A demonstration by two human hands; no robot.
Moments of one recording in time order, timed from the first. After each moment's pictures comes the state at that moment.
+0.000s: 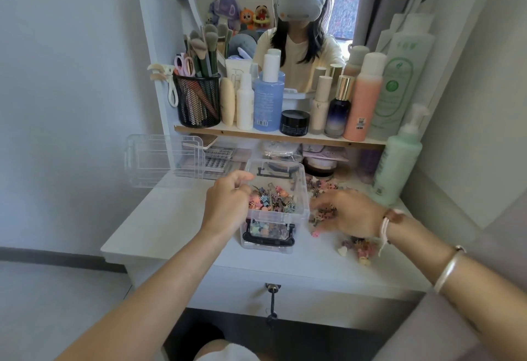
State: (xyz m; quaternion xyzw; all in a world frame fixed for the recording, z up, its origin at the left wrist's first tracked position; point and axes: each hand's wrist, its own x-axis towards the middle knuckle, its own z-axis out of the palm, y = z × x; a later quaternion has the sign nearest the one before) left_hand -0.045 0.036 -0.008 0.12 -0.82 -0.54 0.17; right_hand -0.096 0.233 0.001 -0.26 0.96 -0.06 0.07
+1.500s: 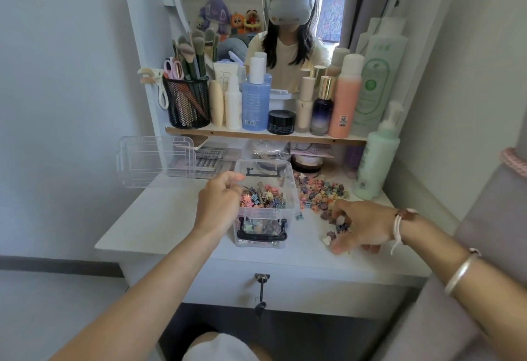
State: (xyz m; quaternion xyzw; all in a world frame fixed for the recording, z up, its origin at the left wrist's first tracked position) left_hand -0.035 0.043 -0.010 0.11 -0.81 -0.54 0.17; right_hand -0.075 0.275 0.004 -0.13 0.96 -0.12 0.23
